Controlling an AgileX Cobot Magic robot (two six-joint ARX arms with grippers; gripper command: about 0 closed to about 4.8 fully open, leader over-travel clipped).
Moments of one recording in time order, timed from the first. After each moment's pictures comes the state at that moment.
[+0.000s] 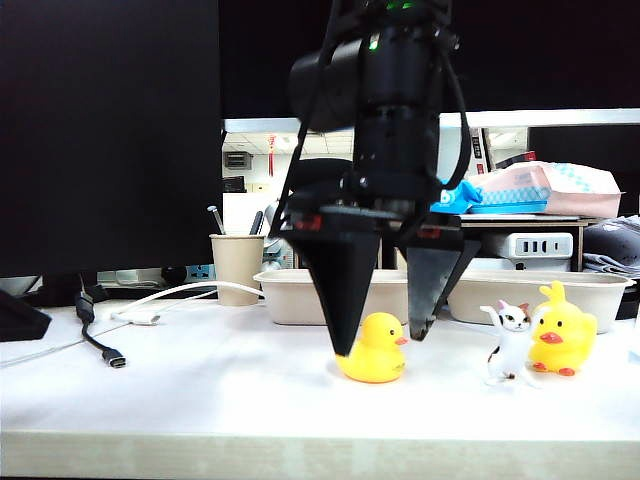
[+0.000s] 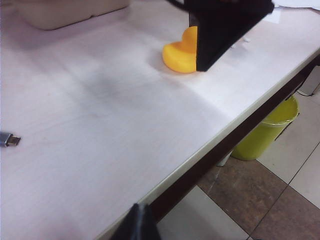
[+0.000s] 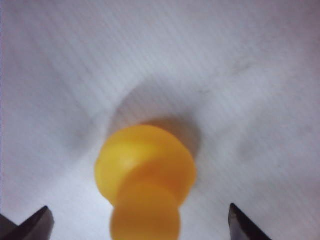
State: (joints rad) left arm -0.79 0.32 0.01 -0.09 0.02 -0.04; right arm 0.74 1.90 1.43 -1.01 -0.05 -0.03
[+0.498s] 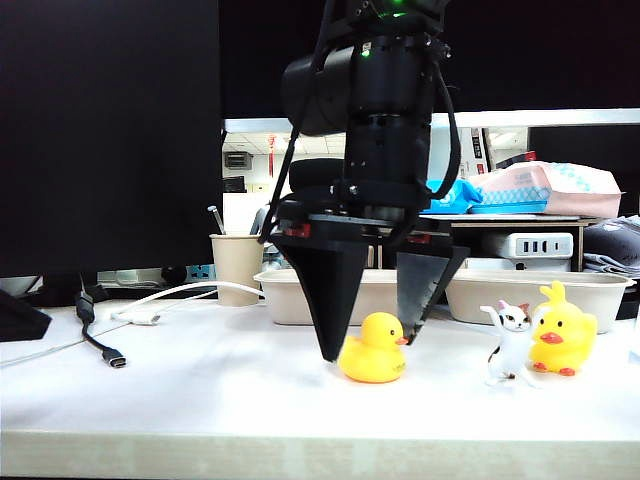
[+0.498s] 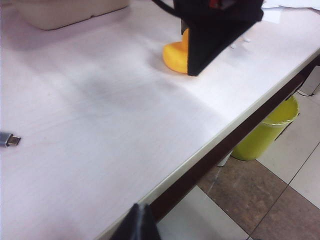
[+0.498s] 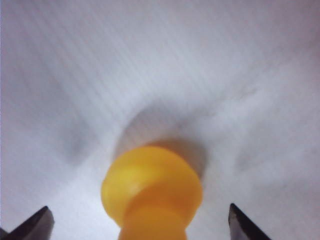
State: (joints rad) left arm -0.79 0.32 0.01 -0.09 0.02 -0.04; right arm 0.74 1.91 1.43 -0.98 -0.05 -0.03
